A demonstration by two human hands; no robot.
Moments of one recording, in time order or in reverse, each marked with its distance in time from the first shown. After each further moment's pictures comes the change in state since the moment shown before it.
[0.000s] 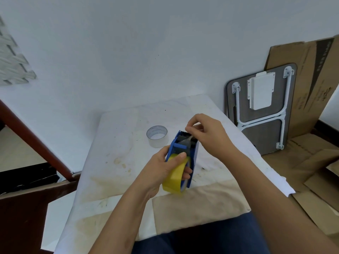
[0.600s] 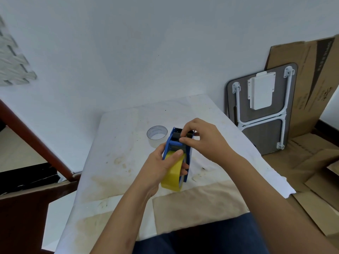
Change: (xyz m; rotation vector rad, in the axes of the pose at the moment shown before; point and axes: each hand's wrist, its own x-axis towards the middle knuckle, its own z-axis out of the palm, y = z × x) left_hand 0.002 0.000 -0.001 0.023 0.106 0.041; right_hand -0.004 0.006 0.007 -0.133 -0.108 -0.134
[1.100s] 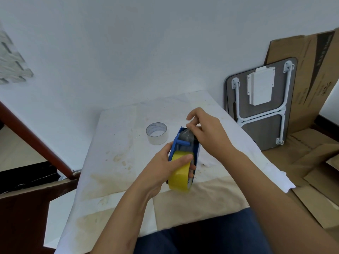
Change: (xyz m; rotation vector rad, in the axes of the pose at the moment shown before) left_hand -0.005 -0.002 0.005 0.141 -0.125 -0.048; right_hand 0.001 -0.003 -0.003 -0.053 0.128 0.022
